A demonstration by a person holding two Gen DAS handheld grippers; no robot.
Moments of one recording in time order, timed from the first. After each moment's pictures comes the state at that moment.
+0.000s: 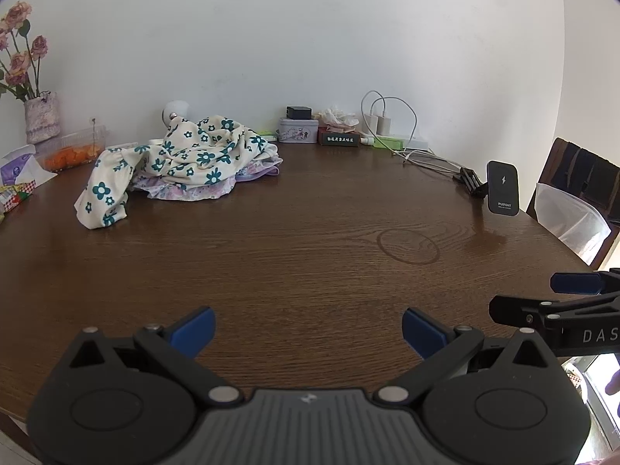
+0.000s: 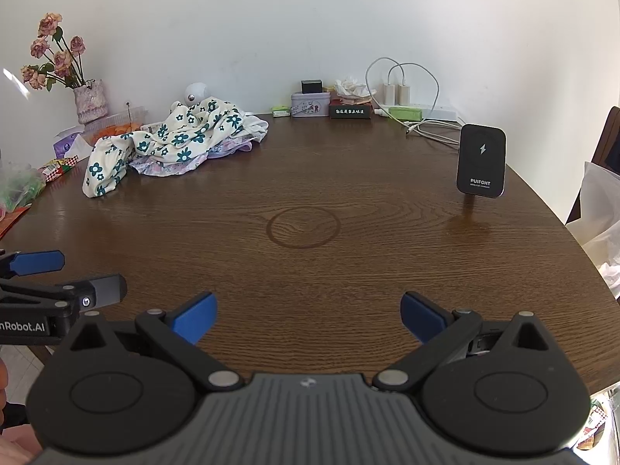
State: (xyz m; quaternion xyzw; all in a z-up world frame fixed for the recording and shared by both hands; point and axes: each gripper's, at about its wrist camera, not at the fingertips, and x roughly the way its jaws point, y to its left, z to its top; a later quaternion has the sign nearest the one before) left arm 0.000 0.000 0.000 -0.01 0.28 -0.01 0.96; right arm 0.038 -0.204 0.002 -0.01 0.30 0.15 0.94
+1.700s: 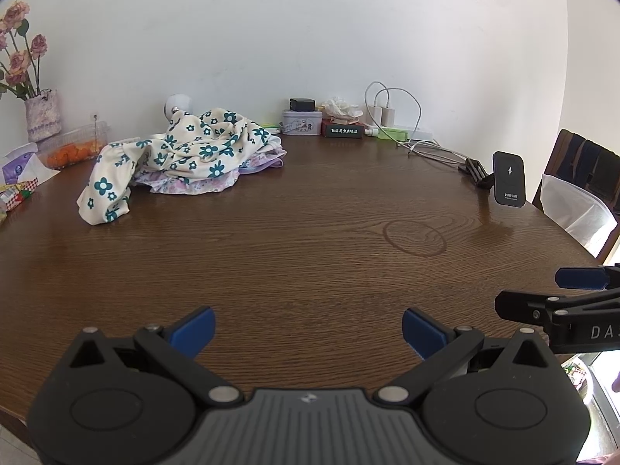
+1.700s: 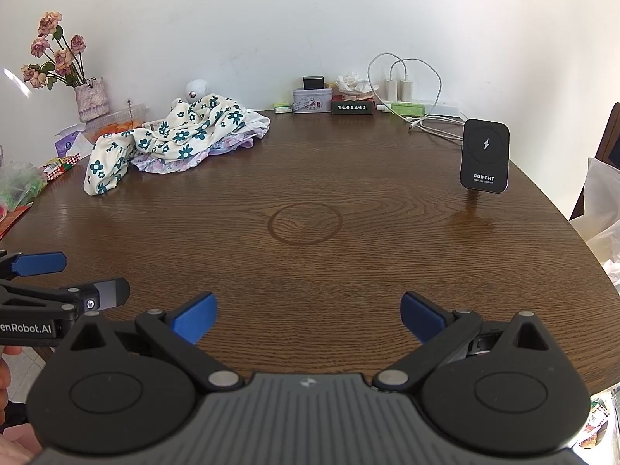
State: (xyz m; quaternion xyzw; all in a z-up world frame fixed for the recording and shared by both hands) left arm 0.006 0.008 -0.004 -0.01 0.29 0.00 0.96; right arm 0.040 -0.205 0.000 -0.01 0.31 0.15 0.94
